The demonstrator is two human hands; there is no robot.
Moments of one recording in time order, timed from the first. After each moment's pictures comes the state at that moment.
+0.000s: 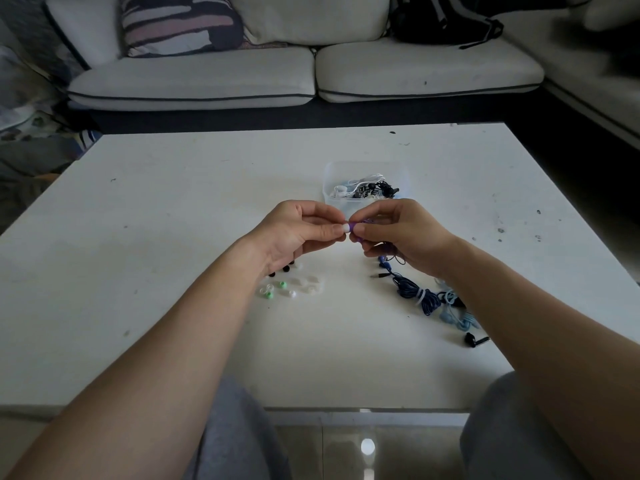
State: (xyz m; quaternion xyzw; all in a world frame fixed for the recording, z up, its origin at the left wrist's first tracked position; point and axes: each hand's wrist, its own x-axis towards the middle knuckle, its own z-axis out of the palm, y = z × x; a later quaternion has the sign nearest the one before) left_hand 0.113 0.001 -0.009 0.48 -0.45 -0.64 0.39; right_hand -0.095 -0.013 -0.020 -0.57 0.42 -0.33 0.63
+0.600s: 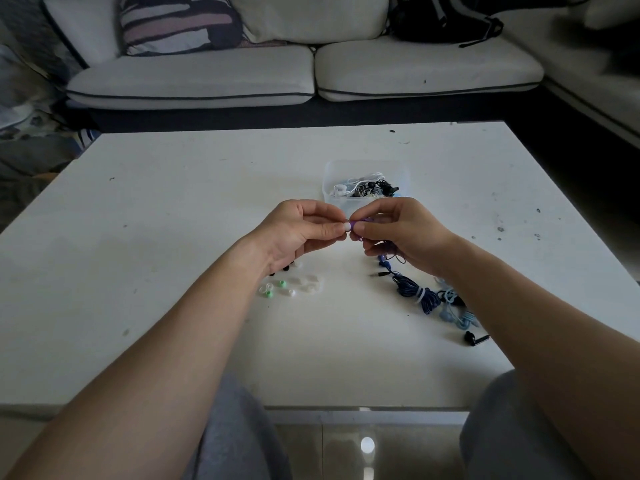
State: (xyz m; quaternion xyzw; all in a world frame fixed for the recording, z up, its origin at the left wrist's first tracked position) left_hand 0.111 0.001 -0.012 0.48 -0.46 -0.64 0.39; right_hand -0.095 -0.013 -0.021 -0.57 0.42 -0.33 0.62
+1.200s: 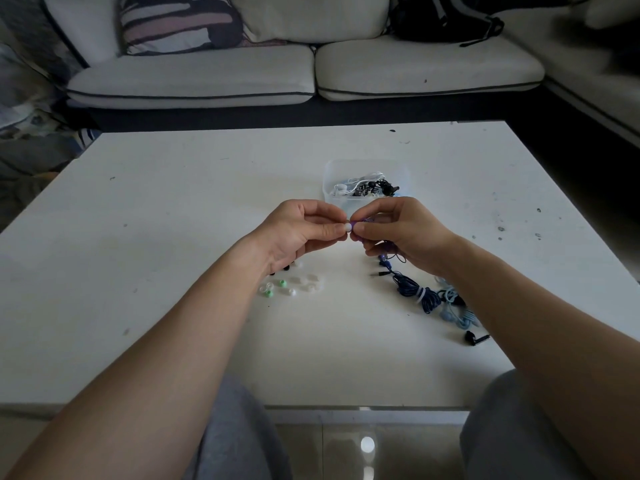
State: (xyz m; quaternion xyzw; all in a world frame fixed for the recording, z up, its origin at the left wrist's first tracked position) left_hand 0.111 0.001 -0.012 0.47 -0.45 -0.65 0.39; right_hand -0.095 -0.013 -0.020 -0.58 0.42 -0.33 0.62
